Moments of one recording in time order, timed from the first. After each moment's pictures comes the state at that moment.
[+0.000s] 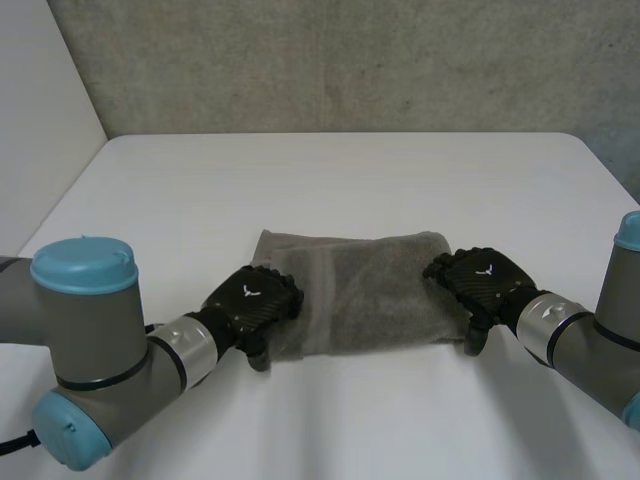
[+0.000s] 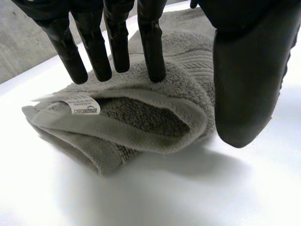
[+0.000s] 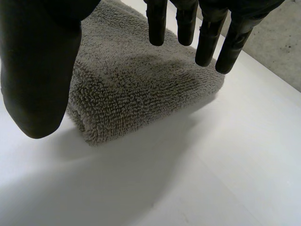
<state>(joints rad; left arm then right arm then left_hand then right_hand) 4.25 -2.04 -1.71 3.30 -1.22 3.47 1.79 -1.15 1.72 -0.08 1.19 2.63 0.44 0.43 0.43 0.43 0.26 0.23 0.24 0.24 0.25 0.06</state>
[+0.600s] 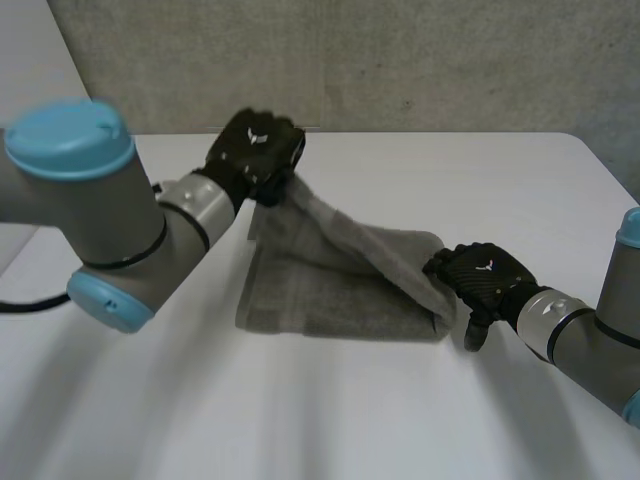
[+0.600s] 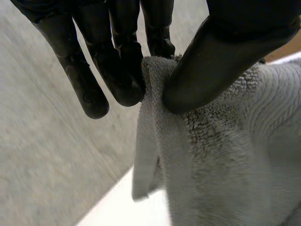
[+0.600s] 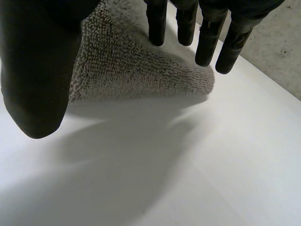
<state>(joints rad) 4.20 -2.08 -1.21 3.30 -1.33 3.45 1.80 -1.16 1.71 -0.08 1.20 2.63 1.26 1.31 1.34 1.36 1.13 0.23 0.24 0.24 0.25 0.06</state>
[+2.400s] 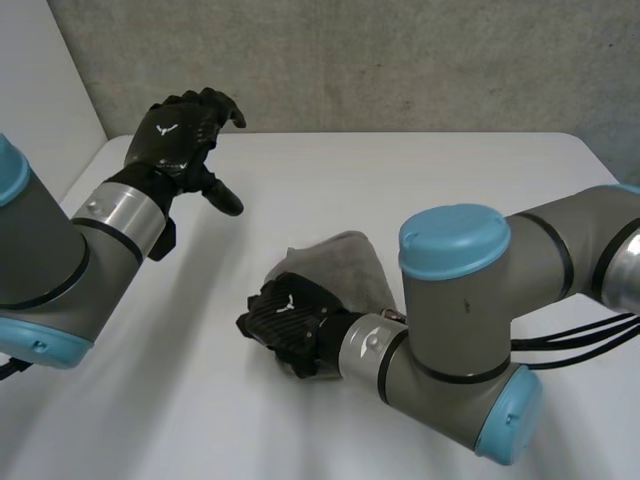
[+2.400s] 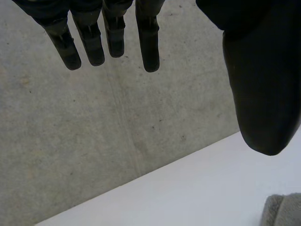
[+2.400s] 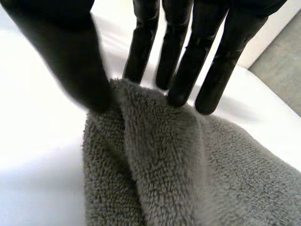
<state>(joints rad) 4.32 -1.83 -1.54 3.46 -1.41 3.10 2.34 -0.98 1.30 0.12 1.16 2.65 0.27 0.26 0.26 0.26 0.06 0.86 0.86 0.88 0.88 0.69</state>
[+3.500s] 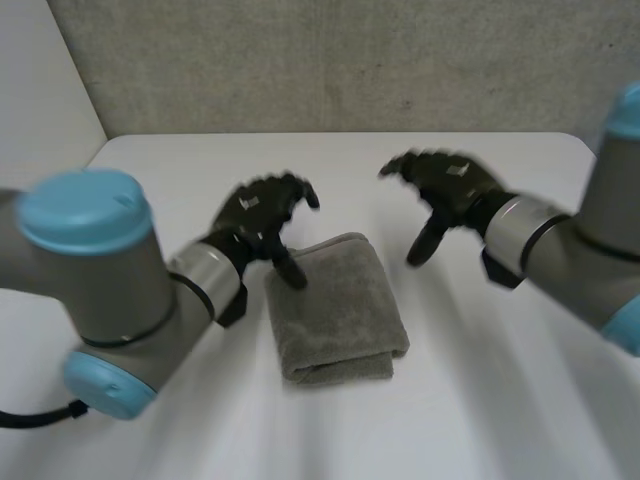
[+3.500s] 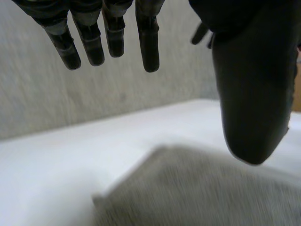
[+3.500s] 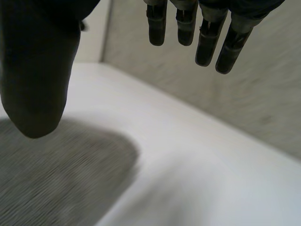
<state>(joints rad) 4.14 -1.96 -1.47 3.29 -1.47 2.97 1.96 -1.21 1.31 0.13 1.28 3.03 0.27 0.26 0.26 0.26 0.05 0.23 0.24 0.24 0.25 0.06</state>
